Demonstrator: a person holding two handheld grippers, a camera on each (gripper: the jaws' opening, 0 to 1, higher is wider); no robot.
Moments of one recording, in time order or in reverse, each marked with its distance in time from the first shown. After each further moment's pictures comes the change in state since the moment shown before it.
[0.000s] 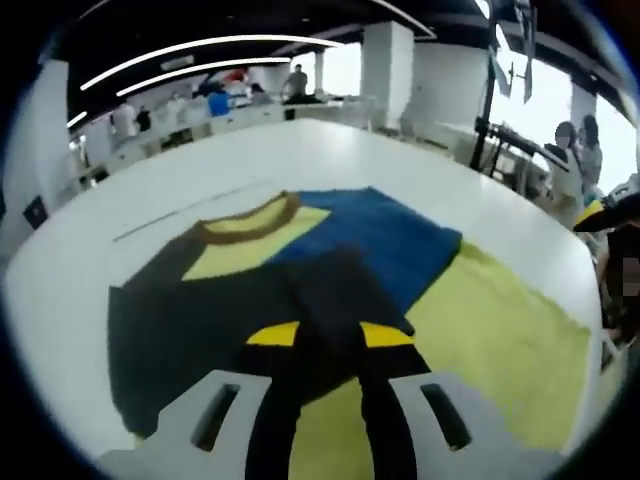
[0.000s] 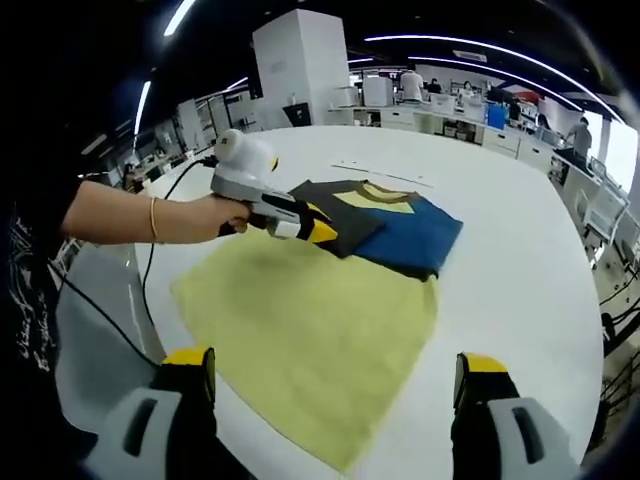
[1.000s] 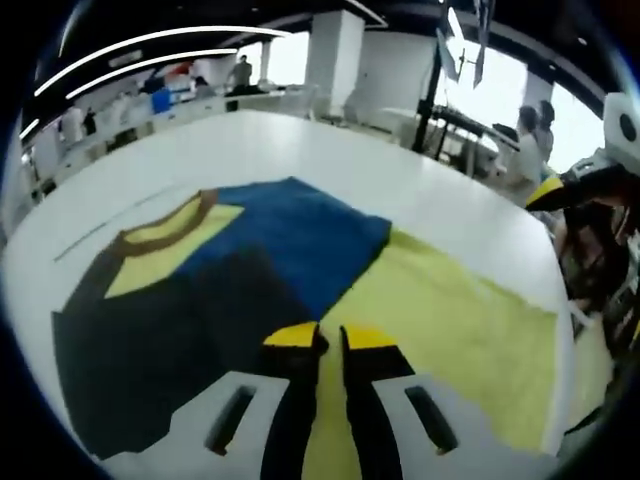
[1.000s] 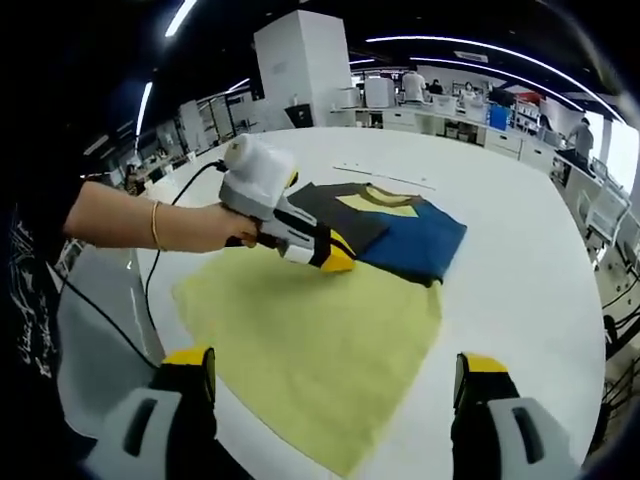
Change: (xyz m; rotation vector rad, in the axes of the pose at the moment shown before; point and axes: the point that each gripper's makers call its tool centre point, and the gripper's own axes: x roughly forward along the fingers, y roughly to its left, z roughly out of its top) left arm 0.011 -0.061 -0.002 0.084 0.033 -0.224; right arm 0.004 0.005 0.005 -0.008 0.000 0.016
